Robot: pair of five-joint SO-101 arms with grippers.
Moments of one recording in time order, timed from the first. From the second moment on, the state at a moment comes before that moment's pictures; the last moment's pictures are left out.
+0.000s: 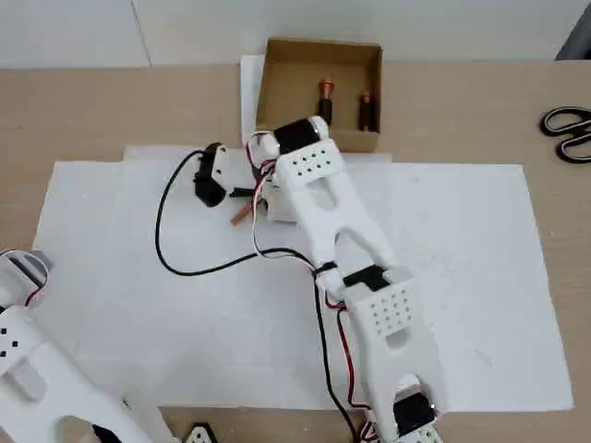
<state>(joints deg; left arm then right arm) -49.4 -39.1 33.3 79.1 8.5 -28.9 44.7 -47.6 93.4 59.0</state>
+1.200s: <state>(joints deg) -49.4 -39.1 33.8 79.0 8.6 -27.5 52.5 -52.5 97.6 59.1</state>
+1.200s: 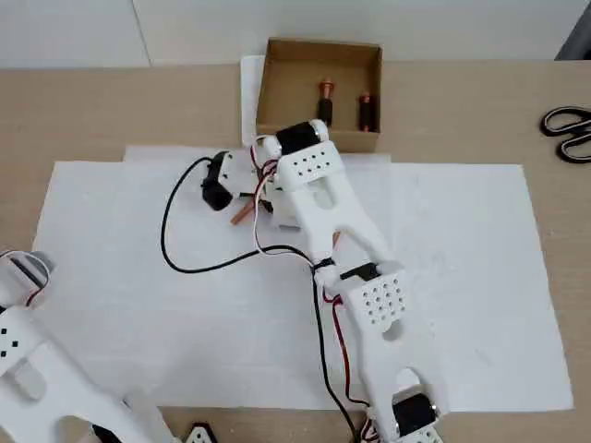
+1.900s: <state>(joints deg) -49.4 -39.1 33.8 79.0 8.6 -27.1 53.7 -52.7 97.5 54.7</state>
